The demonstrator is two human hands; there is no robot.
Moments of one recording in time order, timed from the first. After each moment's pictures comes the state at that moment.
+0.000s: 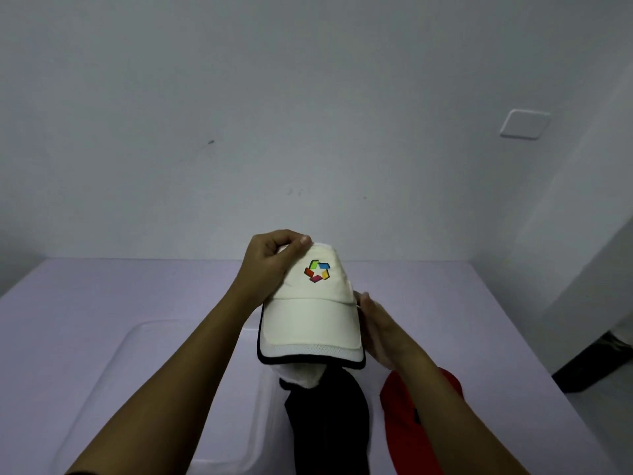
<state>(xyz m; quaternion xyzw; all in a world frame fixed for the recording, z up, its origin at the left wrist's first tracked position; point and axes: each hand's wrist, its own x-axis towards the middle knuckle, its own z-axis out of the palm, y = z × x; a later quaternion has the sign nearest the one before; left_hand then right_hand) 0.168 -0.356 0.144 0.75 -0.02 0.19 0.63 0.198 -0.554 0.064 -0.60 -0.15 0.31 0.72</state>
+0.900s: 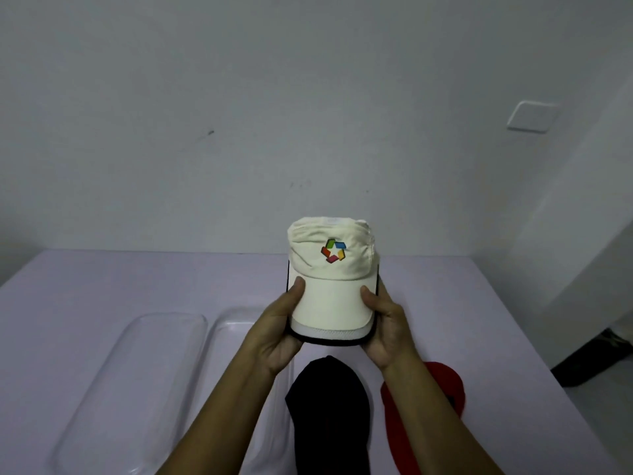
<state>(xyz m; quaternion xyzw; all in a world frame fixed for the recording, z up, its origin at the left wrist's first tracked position) 0.133 -0.389 0.084 0.33 0.09 -0.08 0.94 0.191 -0.538 0.072 -0.37 -0.09 0.24 0.89</state>
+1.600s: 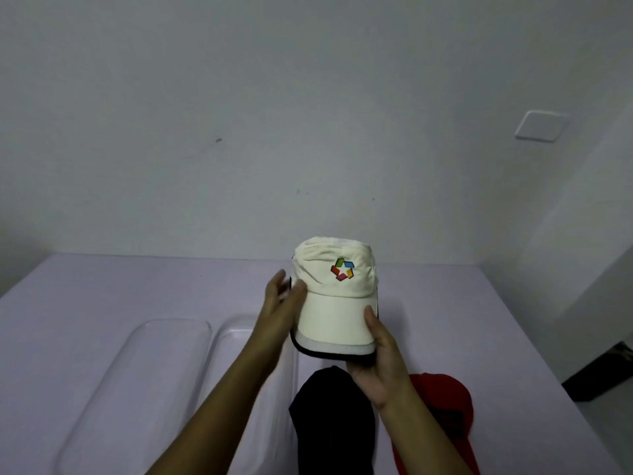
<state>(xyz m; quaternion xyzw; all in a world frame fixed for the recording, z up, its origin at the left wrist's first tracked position) 0.146 -0.373 0.074 0.65 0.15 0.09 0.74 0.167 -0.530 0.054 -0.32 0.02 0.28 0.90</state>
